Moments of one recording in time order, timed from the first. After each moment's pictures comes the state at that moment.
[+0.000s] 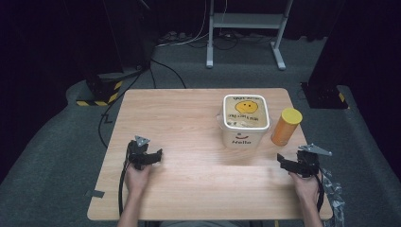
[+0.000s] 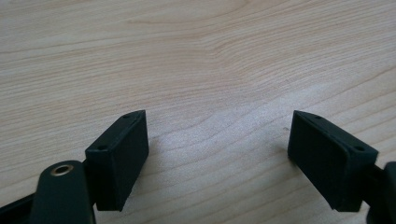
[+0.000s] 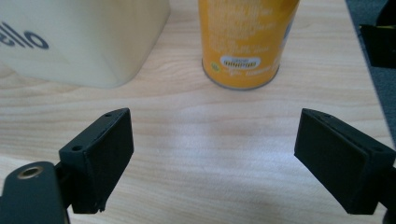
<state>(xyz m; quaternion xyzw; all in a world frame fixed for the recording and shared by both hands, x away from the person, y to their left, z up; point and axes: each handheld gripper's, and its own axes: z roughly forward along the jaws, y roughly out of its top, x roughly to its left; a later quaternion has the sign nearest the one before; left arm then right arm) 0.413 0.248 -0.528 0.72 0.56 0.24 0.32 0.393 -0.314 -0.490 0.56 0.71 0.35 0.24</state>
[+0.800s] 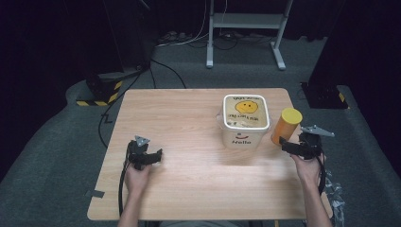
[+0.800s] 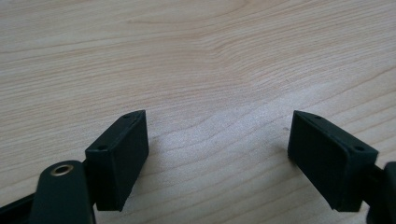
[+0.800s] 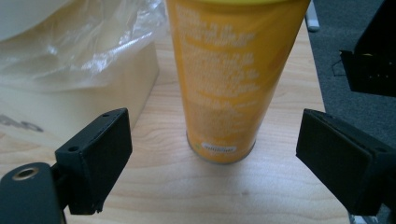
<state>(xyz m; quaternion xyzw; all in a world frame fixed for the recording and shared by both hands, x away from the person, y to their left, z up) 0.413 0.248 -0.528 0.72 0.56 0.24 0.32 0.433 -0.312 -0.449 0.56 0.70 0.36 0.27</state>
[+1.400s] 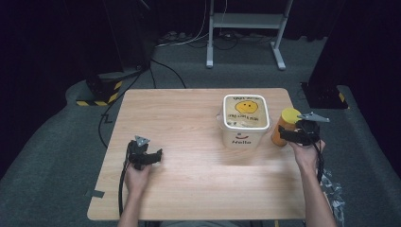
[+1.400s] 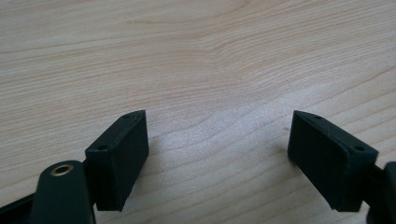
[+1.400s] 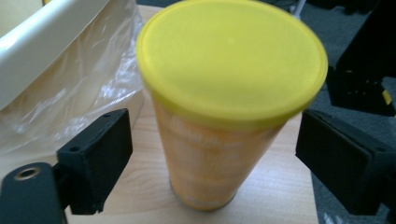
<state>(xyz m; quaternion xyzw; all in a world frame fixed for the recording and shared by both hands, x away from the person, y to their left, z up) 0.413 0.248 -0.528 0.72 0.56 0.24 0.32 0.468 -0.304 -0.431 0.55 0.70 0.34 0.30</state>
